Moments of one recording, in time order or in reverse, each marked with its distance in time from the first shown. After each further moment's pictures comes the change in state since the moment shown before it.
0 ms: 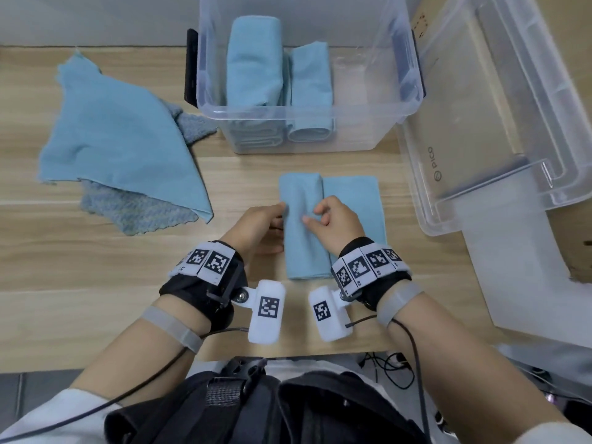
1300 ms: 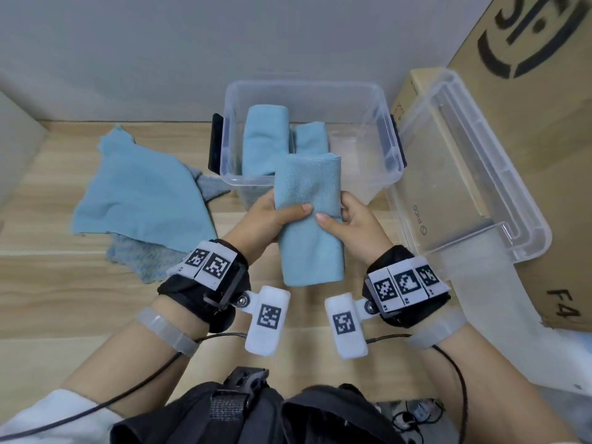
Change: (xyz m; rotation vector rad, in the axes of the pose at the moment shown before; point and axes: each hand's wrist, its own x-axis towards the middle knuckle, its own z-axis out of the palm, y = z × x) left_hand -0.035 0.084 -0.007 -0.067 -0.238 0.544; right_hand -0.008 -0.079 -0.068 0.614 -0.135 -0.279
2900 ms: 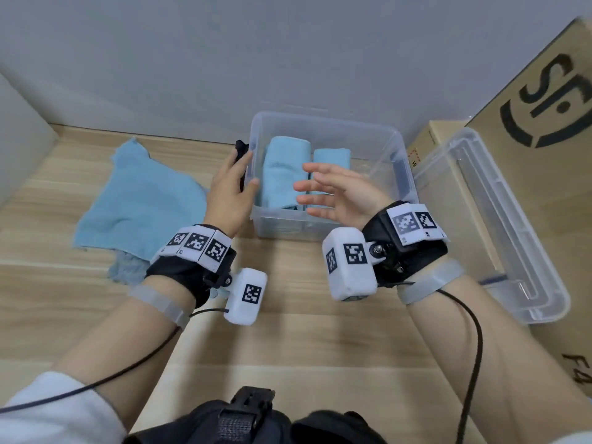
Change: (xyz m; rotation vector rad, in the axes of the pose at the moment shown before) left_hand 0.056 0.017 -0.103 0.733 0.514 0.349; right_hand 0.072 -0.088 0.033 0.103 -0.145 0.253
